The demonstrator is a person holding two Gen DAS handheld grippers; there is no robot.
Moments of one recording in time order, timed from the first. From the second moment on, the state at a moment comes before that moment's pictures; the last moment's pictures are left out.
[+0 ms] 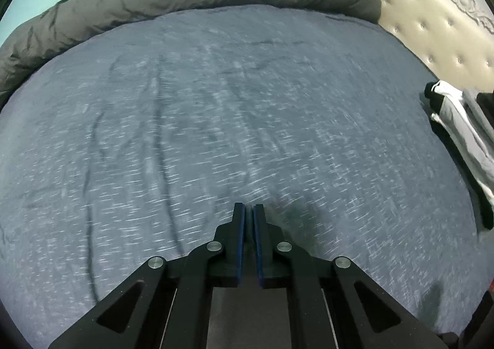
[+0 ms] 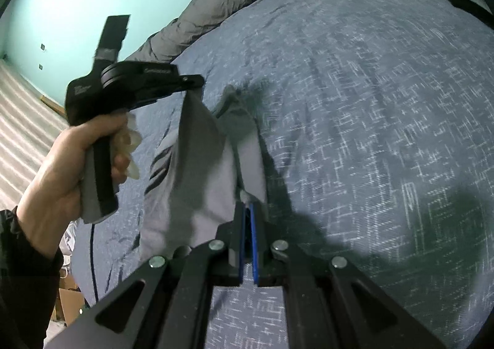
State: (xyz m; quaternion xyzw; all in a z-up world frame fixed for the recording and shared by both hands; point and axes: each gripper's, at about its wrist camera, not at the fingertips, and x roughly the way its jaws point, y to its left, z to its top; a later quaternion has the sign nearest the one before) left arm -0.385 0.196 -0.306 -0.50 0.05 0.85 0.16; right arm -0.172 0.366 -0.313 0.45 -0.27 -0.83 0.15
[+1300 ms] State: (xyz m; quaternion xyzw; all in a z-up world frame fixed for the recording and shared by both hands) left arm -0.277 0.029 -0.339 -0.48 -0.14 0.86 0.14; right arm -0.173 0.377 -0.318 0.45 -0.29 -0.83 0.14
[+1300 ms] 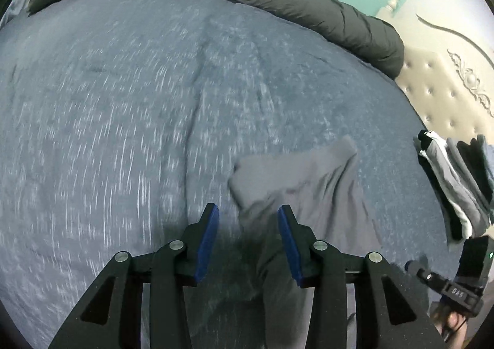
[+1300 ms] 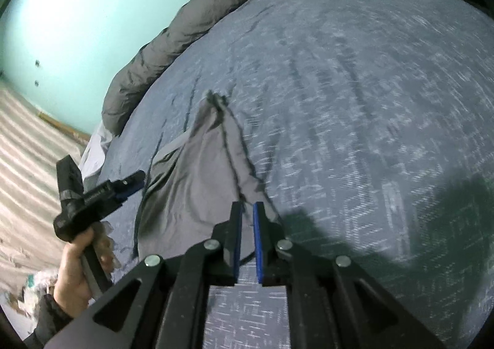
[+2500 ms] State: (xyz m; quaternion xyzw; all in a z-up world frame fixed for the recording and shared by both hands) left arm -0.243 0.014 -0.359 -0.47 -0.18 0.85 0.14; right arm -0.175 0.383 -0.338 0.48 -0.26 -0.83 0.09
